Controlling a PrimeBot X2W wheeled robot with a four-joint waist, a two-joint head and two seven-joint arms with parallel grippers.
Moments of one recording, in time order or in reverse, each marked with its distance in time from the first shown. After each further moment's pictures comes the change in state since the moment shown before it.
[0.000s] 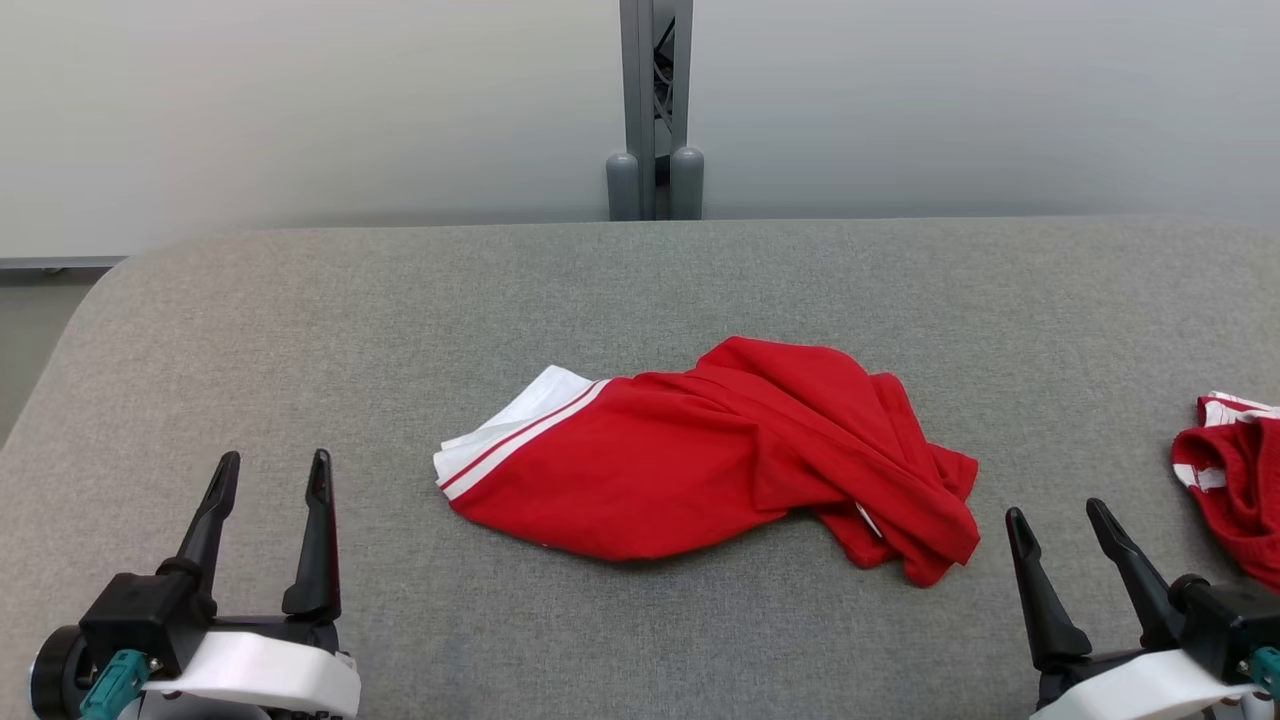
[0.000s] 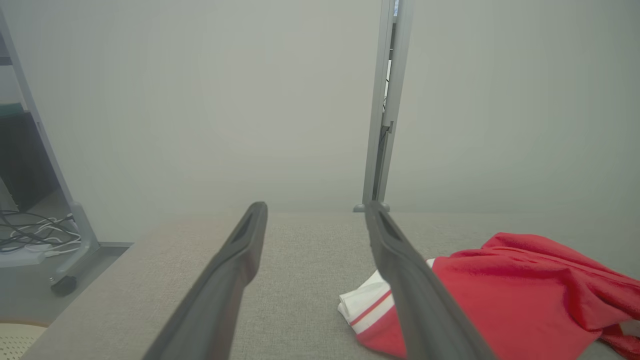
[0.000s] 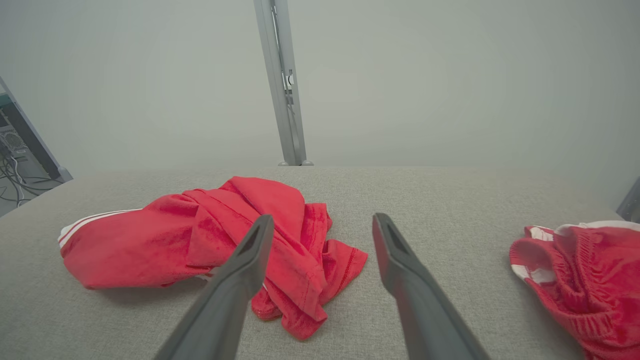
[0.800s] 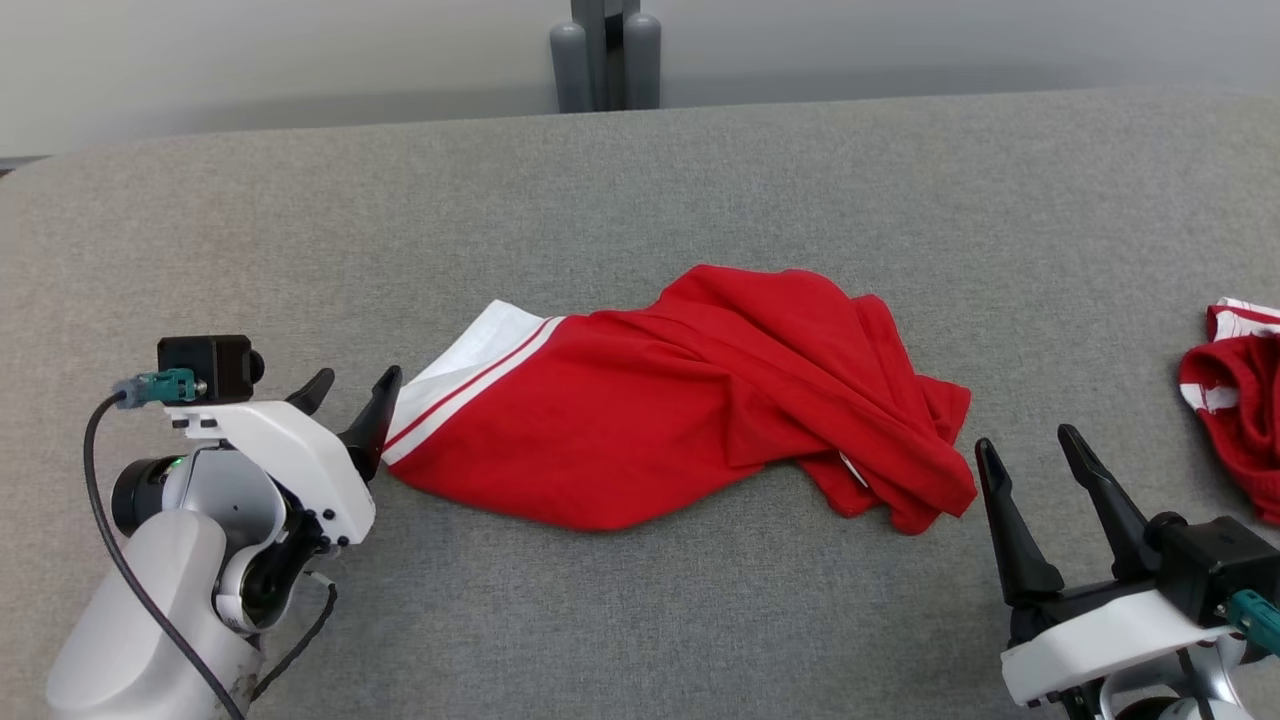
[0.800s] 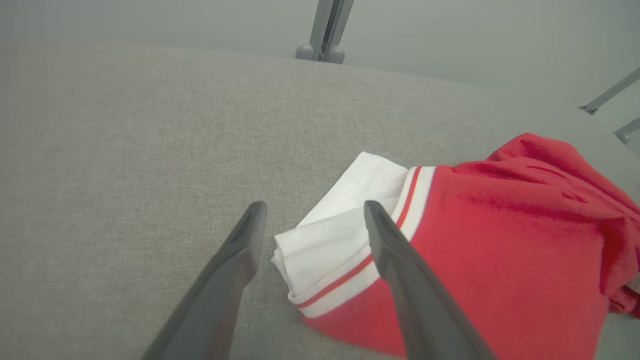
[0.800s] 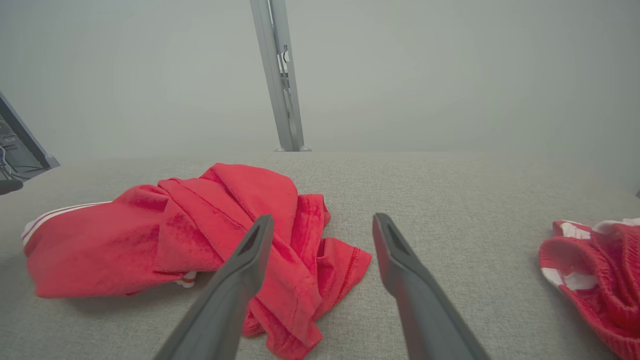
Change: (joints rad) left arm -0.439 -0.035 -0.080 0.446 -0.251 -0.241 0.394; right arm -0.102 0.000 0.048 -0.007 -0.012 0.000 -0.015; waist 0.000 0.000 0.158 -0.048
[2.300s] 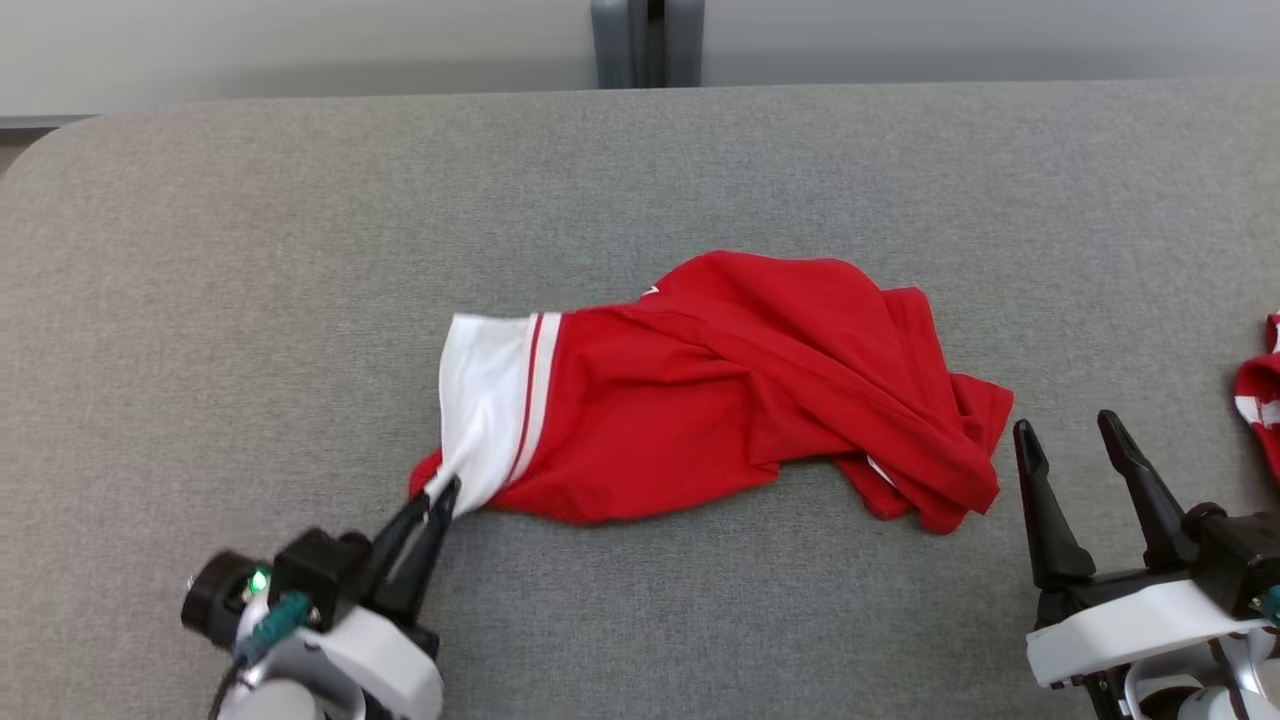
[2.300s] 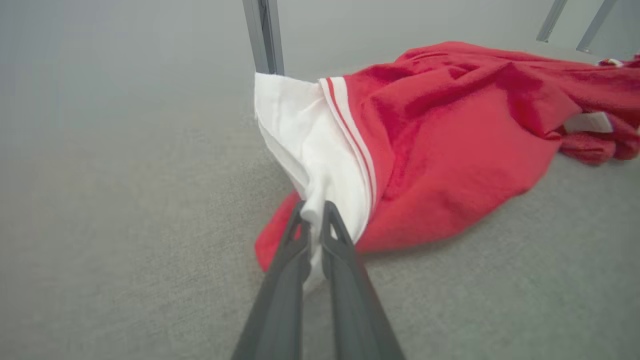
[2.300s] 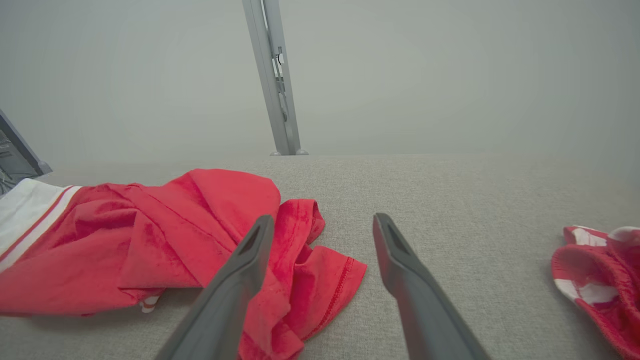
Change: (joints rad) left arm 0.167 0.081 -0.253 -0.079 0.249 0.017 -0.448; right arm -0.031 0.000 -0.049 0.035 0.004 0.000 -0.046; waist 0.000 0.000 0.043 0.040
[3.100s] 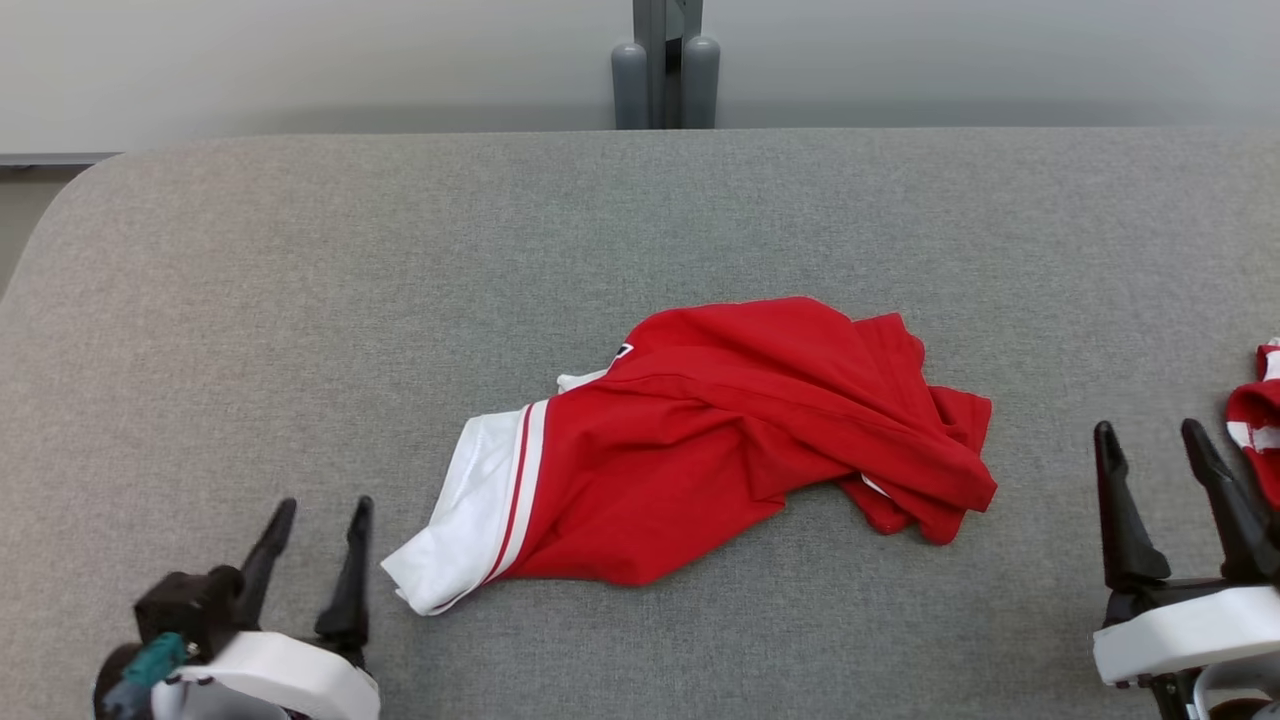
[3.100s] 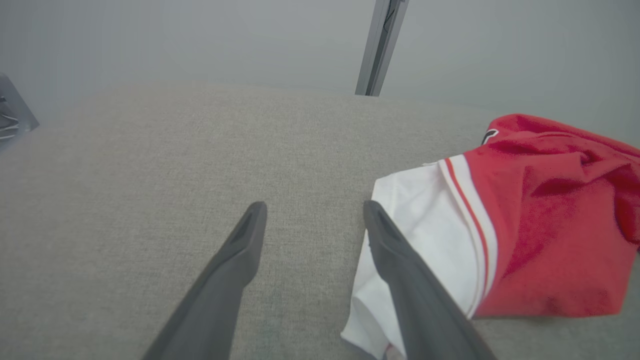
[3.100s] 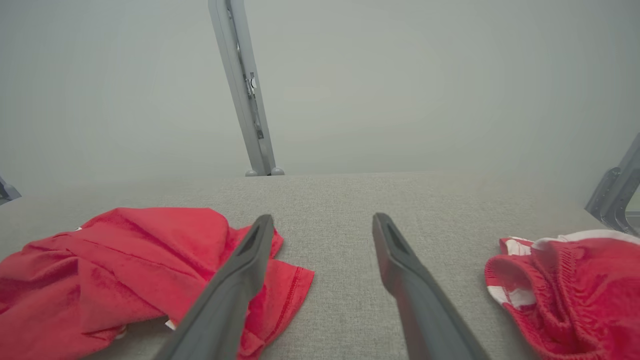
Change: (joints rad) left arm 0.182 -0.020 0.168 -0.092 -0.191 0.140 0.002; right arm 0.032 0.000 -0.107 -0.031 0.009 0.000 0.034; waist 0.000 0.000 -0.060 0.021
